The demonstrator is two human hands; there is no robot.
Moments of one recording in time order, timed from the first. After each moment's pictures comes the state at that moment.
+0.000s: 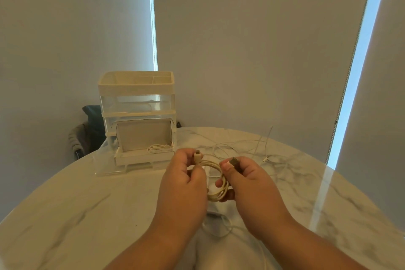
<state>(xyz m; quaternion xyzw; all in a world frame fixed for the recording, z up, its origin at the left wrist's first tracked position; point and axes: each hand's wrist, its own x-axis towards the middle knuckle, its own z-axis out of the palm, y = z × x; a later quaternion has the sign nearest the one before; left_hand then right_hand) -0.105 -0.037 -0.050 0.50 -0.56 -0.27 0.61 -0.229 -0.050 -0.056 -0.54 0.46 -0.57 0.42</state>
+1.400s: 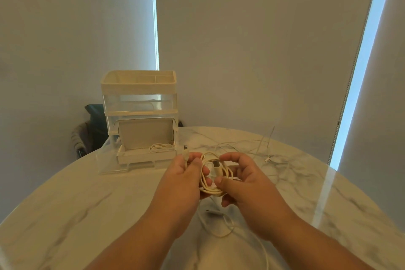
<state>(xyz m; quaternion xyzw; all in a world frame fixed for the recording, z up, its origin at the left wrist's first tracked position) -0.097 -0.046 -0.044 0.45 -0.42 -0.50 0.61 -0.238 -0.057 -0.062 -0.58 0.40 -0.52 0.48</state>
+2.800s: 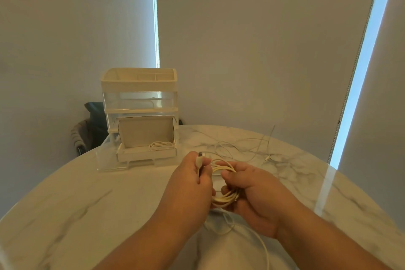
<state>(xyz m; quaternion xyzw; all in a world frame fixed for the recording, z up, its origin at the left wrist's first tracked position) -0.099 -0.044 -0.056 0.52 -0.60 -0.29 0.54 -0.241 -0.059 -0.054 -0.46 0.35 -0.47 0.66</state>
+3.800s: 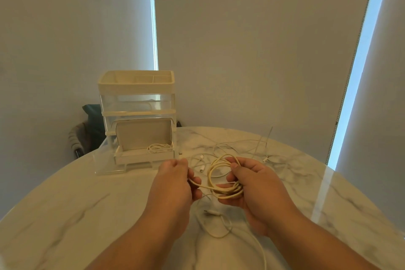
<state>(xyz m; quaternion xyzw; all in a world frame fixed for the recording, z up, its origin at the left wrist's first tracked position) -0.096 -0.058 -0.053 0.48 -0.32 -0.50 0.65 -0.239 -0.064 -0.057 -0.43 0.44 -0.58 0.54</state>
